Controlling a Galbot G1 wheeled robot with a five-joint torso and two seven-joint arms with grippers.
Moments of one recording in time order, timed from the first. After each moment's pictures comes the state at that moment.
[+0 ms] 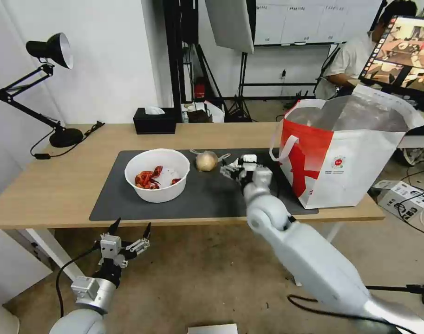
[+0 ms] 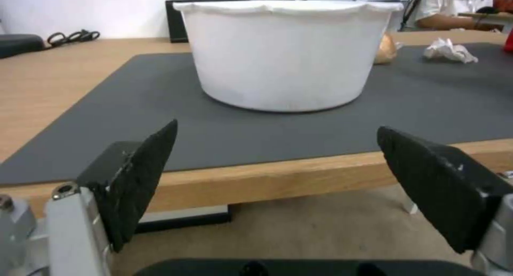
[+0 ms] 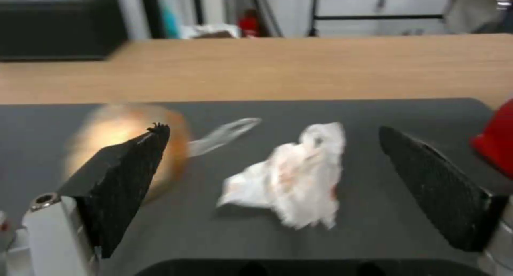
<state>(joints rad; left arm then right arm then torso) 1.65 -1.13 -0.55 -2.03 -0.36 -0.13 -0.03 -0.53 1.21 -0.21 1.56 0.75 -0.35 0.68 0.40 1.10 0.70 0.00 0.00</state>
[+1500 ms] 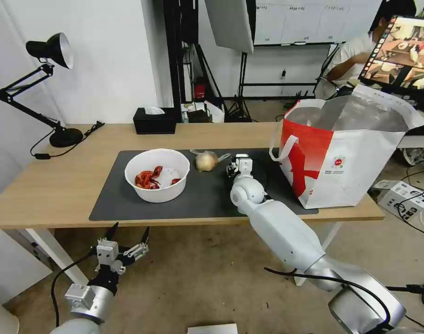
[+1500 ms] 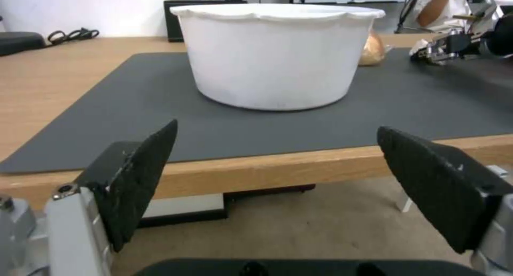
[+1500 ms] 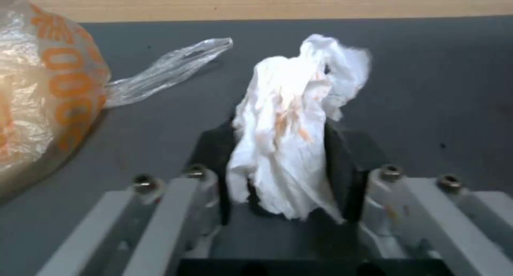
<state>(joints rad) 1.71 -1.15 -0.57 -2.08 -0.35 -0.13 -0.02 -0.42 1.35 -0.21 1.22 0.76 -0.38 0.63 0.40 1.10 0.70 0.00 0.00</state>
